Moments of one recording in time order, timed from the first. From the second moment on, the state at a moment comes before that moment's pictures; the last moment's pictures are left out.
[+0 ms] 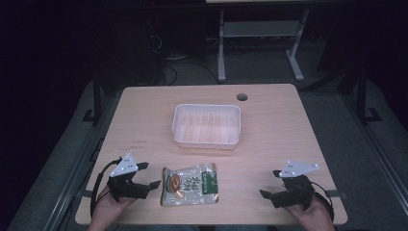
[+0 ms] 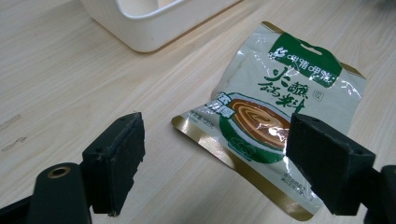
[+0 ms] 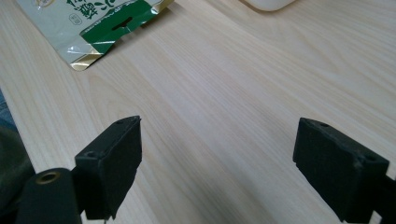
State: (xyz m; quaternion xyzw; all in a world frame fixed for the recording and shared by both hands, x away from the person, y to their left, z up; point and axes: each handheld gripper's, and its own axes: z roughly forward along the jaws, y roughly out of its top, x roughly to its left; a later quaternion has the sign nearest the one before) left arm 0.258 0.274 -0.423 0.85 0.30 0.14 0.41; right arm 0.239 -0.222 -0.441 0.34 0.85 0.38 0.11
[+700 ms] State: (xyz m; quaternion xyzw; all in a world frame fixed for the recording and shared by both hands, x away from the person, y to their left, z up) left arm 0.264 0.260 -0.423 0.85 0.28 0.11 0.42; right arm 0.259 -0.178 -0.430 0.35 0.86 0.37 0.03
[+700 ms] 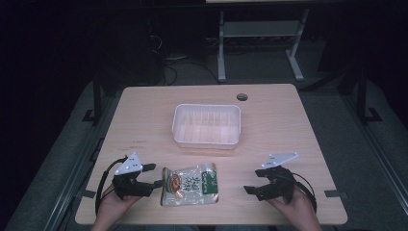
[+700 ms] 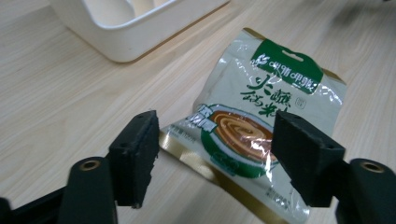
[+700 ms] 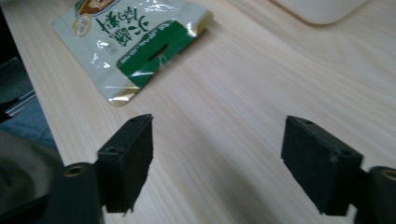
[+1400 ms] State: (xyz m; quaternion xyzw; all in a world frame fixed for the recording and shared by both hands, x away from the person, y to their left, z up) left arm 0.274 0.243 -0.433 0.88 0.26 0.08 0.38; right arm 0.310 -0.091 -0.431 0.34 0.88 0.32 -0.02
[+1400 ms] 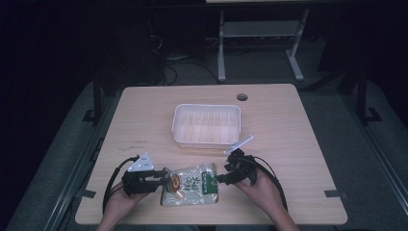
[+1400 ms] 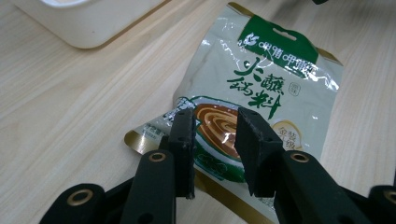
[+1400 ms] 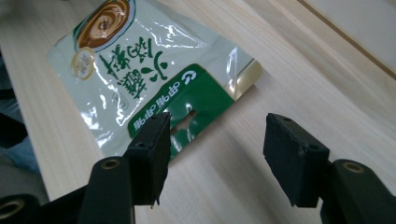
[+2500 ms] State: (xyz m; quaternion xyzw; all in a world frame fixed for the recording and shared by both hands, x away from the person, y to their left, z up) left arm 0.279 0.229 -0.452 0.91 0.25 0.05 0.34; right arm 0.334 -0.073 -0.456 0.37 0.86 0.32 -0.12
